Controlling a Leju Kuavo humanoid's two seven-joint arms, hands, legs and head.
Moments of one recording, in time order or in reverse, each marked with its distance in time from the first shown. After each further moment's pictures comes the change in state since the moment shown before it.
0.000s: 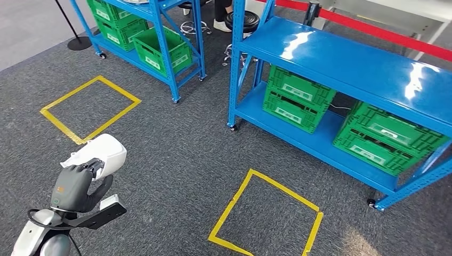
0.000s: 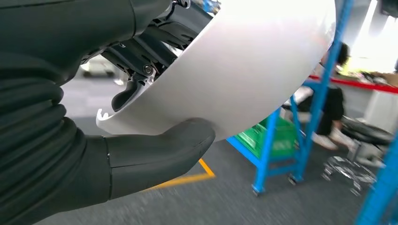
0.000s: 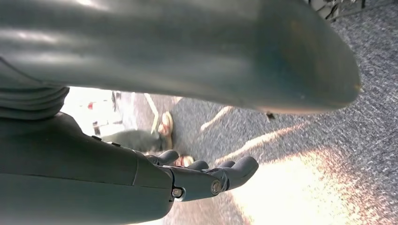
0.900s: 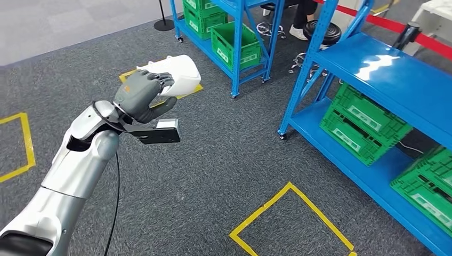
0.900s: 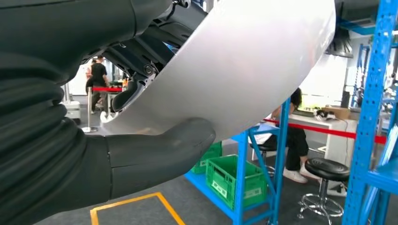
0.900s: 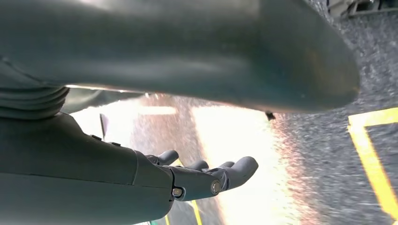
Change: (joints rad) left arm -0.777 -0.188 -0.457 0.471 0.076 -0.127 -0.071; right arm -0.015 -0.018 0.018 0.000 0.077 0.054 -0.001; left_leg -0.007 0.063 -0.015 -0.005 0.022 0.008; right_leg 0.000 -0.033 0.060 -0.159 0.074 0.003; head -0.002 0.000
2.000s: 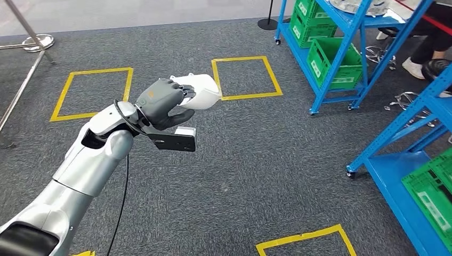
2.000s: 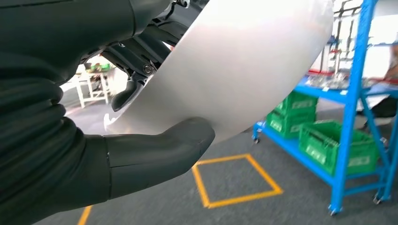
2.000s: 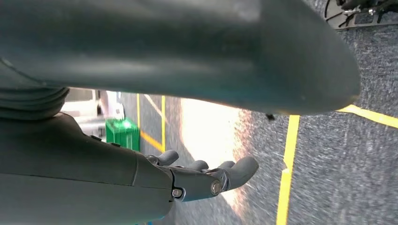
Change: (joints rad) left arm -0.040 0.007 -0.131 0.036 0.068 -0.135 0.026; right arm 0.008 0.009 0.018 0.001 0.026 0.022 -0.002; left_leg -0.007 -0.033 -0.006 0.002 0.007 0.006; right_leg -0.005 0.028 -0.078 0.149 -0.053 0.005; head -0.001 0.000
